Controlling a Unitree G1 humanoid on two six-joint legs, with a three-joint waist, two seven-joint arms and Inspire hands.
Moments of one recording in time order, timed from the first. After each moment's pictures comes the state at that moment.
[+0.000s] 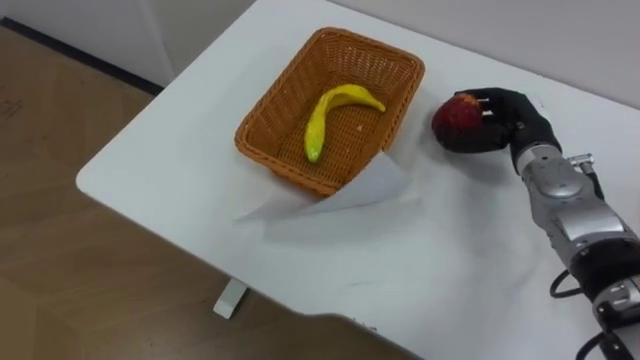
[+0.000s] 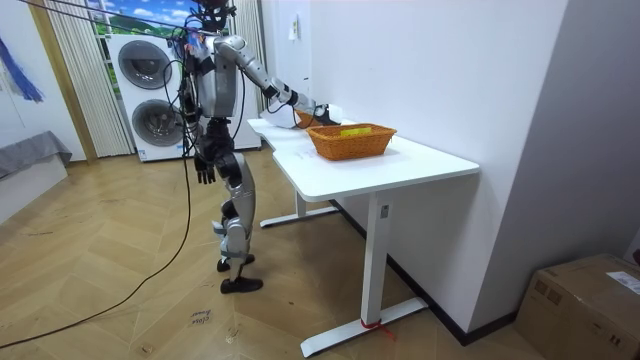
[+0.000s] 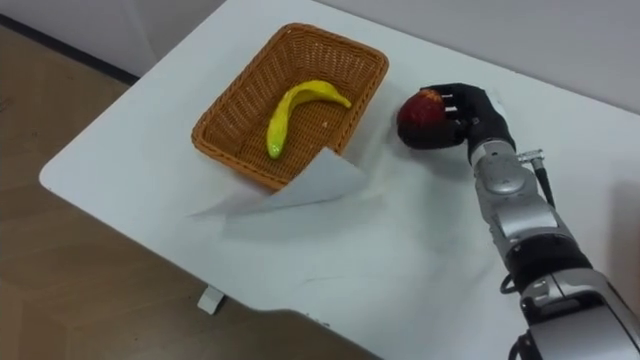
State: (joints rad) left arm 0.19 0.27 -0.12 1.04 0.07 0.10 0.03; right arm -0.63 -0.48 0.30 0.90 0.23 -0.03 -0.10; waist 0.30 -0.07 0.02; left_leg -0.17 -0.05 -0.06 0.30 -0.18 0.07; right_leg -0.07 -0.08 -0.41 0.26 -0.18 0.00
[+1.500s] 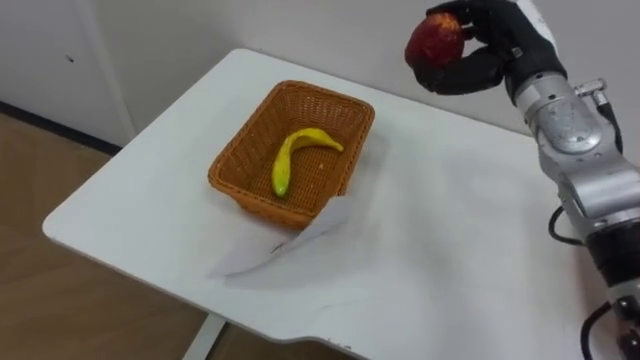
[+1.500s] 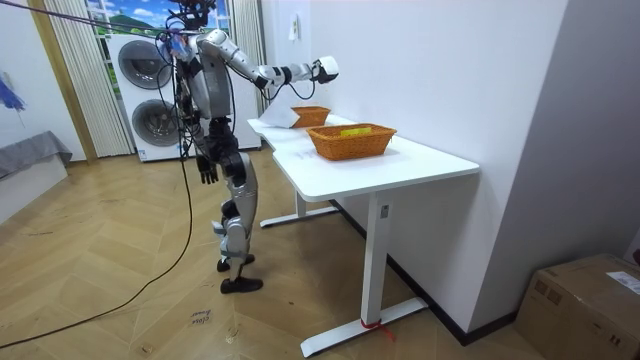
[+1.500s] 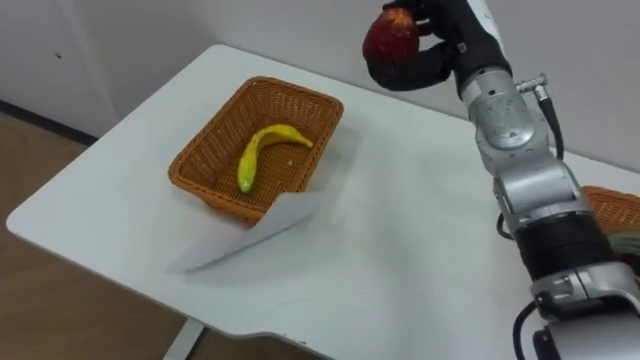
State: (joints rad) left arm 0.29 0.26 0.09 1.04 0.12 0.13 0.03; right arm -0.62 -0.53 0.20 0.39 0.05 0.03 0.00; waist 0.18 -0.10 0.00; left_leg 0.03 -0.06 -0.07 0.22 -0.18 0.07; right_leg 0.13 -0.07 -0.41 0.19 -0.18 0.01
